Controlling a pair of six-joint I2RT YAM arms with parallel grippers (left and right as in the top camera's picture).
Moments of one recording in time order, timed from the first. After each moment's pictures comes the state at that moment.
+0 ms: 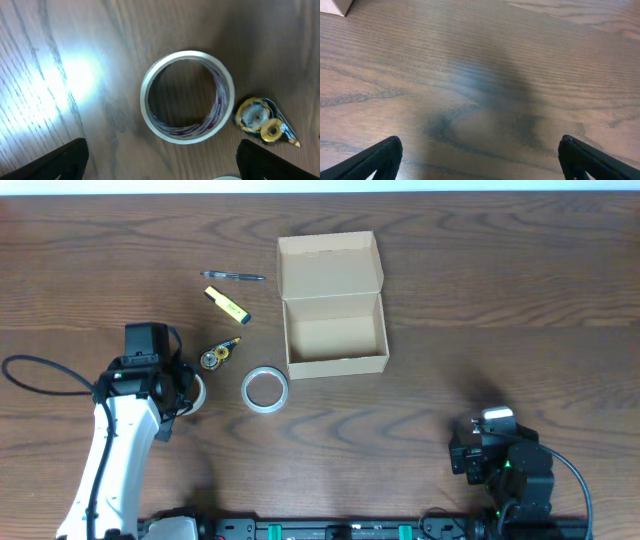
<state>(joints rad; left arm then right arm) 0.10 1.29 0.82 -0.87 -0.15 -1.15 0.01 0.07 0.18 -0.79 0.06 -0.21</state>
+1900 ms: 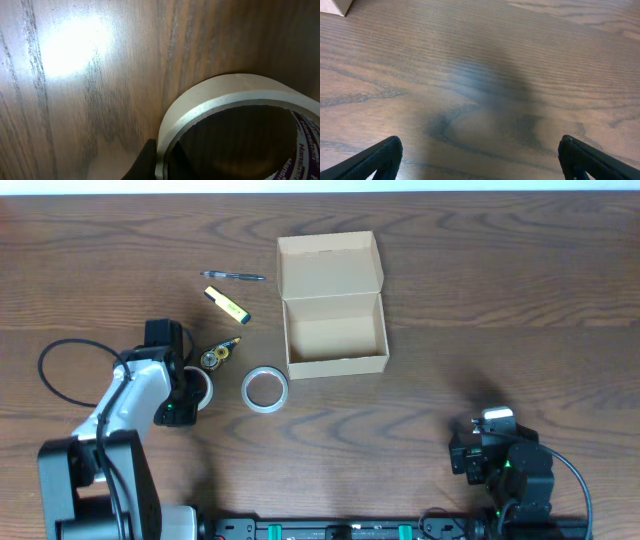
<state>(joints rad) 0.10 1.58 0.82 -0.78 -0.08 -1.44 0.01 0.07 0.18 -0.79 0.06 -0.21</state>
